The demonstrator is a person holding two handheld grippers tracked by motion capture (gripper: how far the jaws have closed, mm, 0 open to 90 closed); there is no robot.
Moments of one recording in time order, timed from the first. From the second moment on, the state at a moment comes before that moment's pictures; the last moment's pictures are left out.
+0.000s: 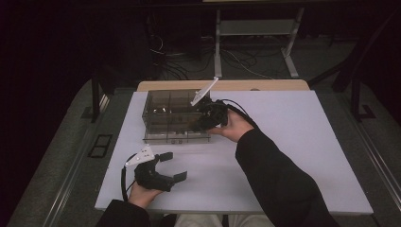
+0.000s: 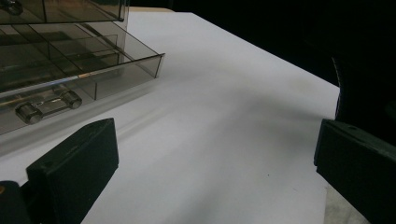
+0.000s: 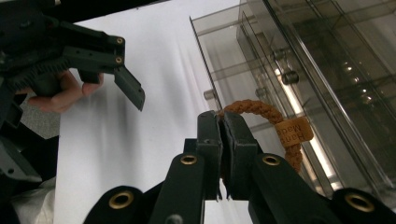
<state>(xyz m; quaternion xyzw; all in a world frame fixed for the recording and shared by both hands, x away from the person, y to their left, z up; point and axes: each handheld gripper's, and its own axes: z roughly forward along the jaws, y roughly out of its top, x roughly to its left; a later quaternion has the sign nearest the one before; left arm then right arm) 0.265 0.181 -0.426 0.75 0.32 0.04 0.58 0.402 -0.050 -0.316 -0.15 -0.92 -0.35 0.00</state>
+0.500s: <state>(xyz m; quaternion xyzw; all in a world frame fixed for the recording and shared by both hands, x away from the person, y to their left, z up) 0.265 0.181 -0.425 0.75 0.32 0.04 0.58 0.410 -0.021 -0.309 -0.13 -0.93 -0.36 0.01</state>
